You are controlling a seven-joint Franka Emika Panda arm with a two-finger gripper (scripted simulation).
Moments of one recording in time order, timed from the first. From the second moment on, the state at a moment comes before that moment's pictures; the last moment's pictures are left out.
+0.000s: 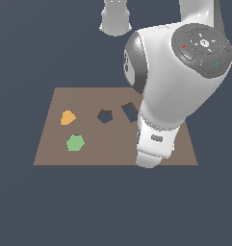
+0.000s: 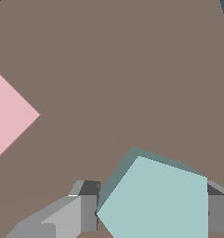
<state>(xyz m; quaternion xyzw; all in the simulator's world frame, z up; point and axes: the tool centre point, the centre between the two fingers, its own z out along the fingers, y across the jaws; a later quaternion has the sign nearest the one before) 0.065 0.095 0.033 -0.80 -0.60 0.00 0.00</state>
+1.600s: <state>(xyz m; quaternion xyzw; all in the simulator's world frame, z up) -0.014 -0.030 0.040 -0.91 -0.42 0.00 0.00</state>
